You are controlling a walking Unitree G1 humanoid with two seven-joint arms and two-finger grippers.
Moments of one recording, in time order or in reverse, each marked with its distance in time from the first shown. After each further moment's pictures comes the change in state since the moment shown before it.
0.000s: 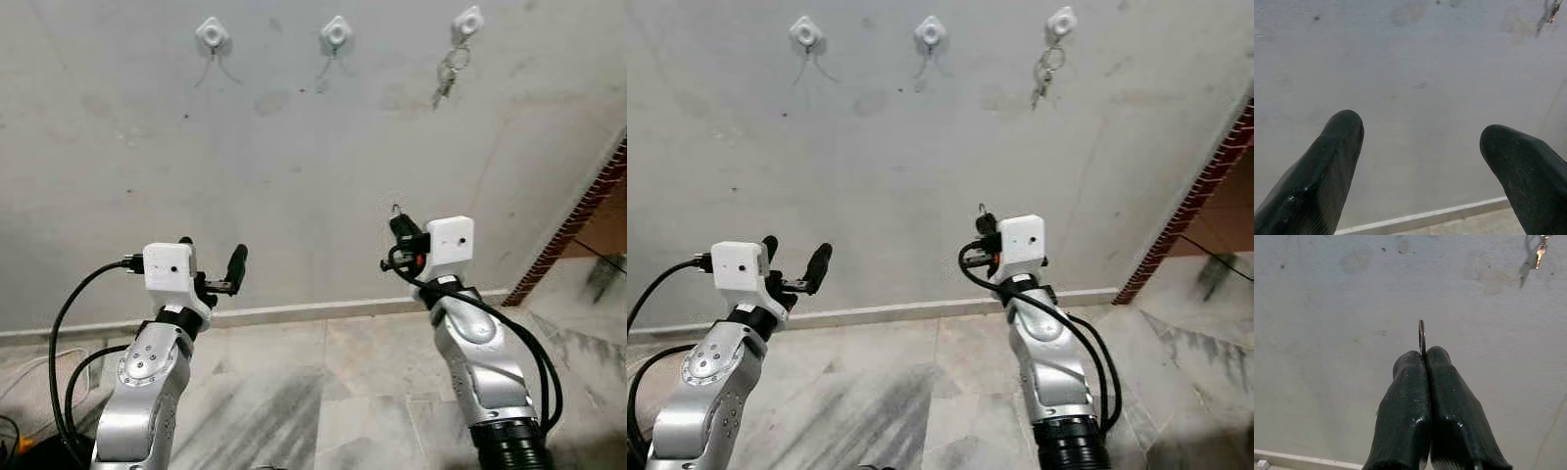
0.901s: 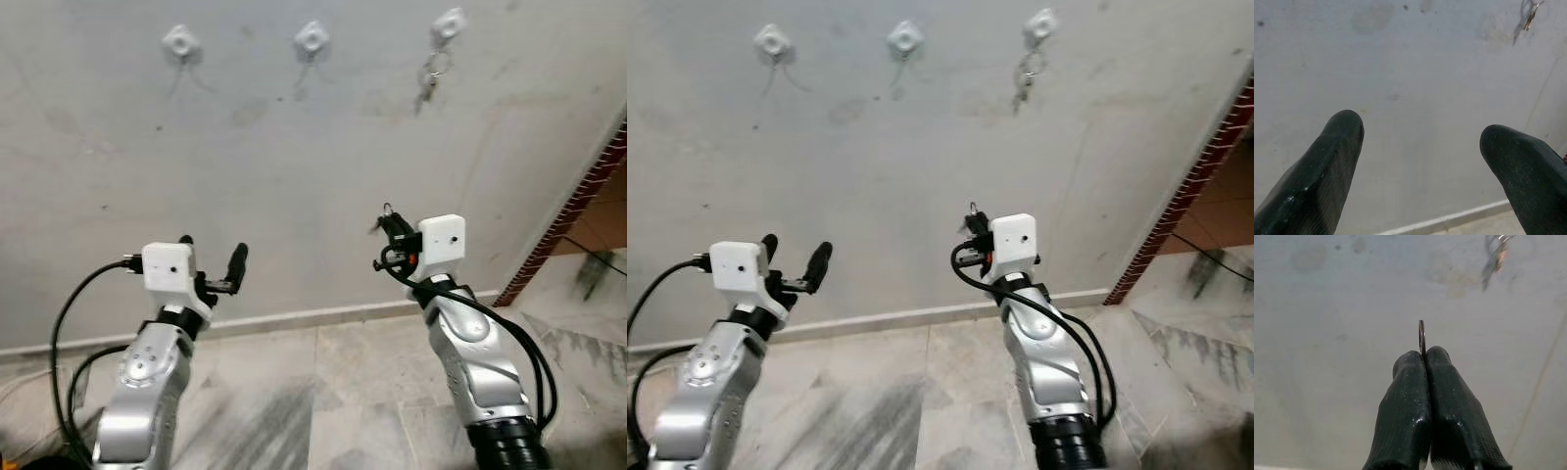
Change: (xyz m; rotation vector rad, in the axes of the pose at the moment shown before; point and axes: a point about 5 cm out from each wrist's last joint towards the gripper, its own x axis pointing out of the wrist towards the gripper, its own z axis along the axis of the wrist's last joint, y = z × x) left arm 0.001 -0.012 -0.002 -0.015 -0.006 -0.038; right arm -0.002 -0.010 -0.002 -0.017 0.008 -0.030
